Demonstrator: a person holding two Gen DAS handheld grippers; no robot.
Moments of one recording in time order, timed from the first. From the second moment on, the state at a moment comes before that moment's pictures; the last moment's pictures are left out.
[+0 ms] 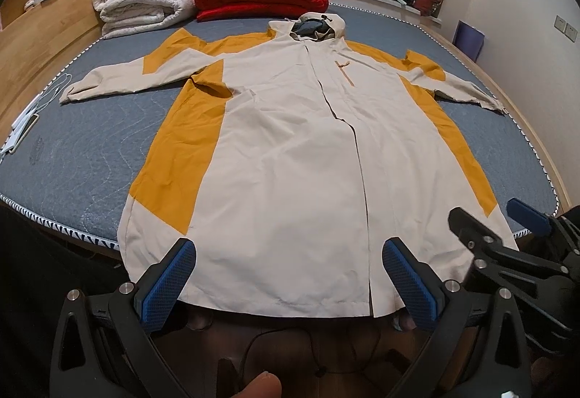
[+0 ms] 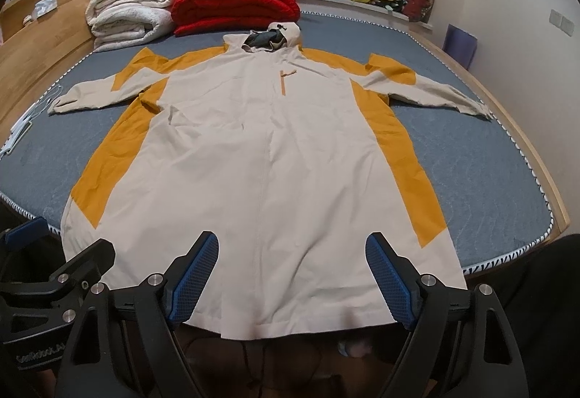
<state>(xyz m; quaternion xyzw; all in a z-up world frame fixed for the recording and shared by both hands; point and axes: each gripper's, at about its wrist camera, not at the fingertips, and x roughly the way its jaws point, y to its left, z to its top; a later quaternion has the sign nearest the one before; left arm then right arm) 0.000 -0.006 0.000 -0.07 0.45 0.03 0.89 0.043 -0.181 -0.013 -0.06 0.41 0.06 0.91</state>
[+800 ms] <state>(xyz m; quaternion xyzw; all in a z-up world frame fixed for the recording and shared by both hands) -0.002 0.001 0.099 -0.06 0.35 0.04 0.93 0.052 -0.197 0.014 -0.04 0.41 0.06 0.91</state>
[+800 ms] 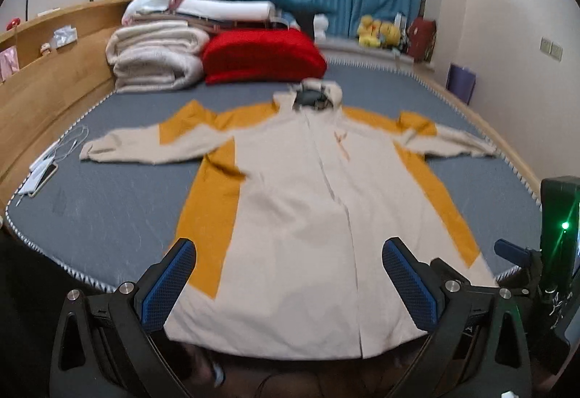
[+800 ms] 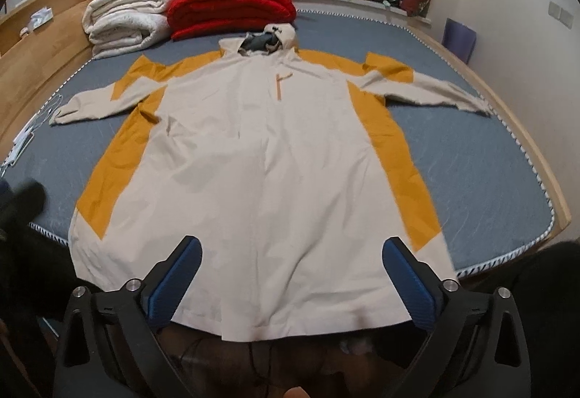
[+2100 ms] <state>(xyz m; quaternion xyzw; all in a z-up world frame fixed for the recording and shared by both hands) 0.321 0.340 0.006 -0.14 0.42 0.21 0.87 0.344 -0.115 0.102 -0.08 0.33 0.16 0.93</state>
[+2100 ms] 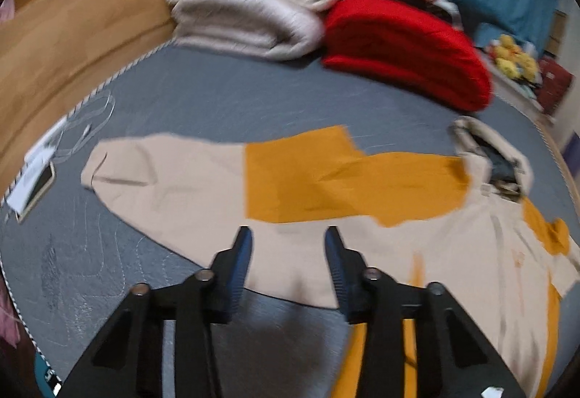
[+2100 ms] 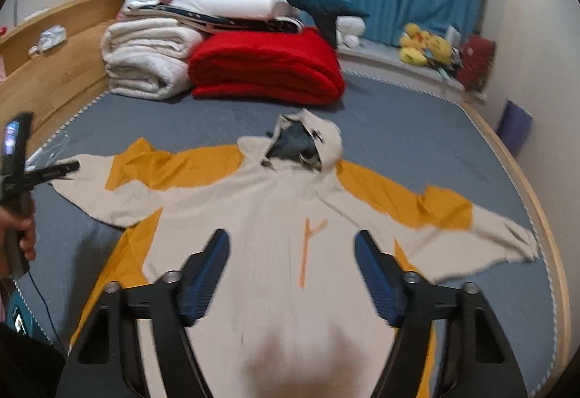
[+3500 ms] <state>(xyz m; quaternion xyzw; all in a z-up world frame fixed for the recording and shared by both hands) 0.280 0.615 -0.116 -0.36 0.38 0.38 0.76 0.445 -0.091 0.008 -0.05 0.41 0.19 0.89</state>
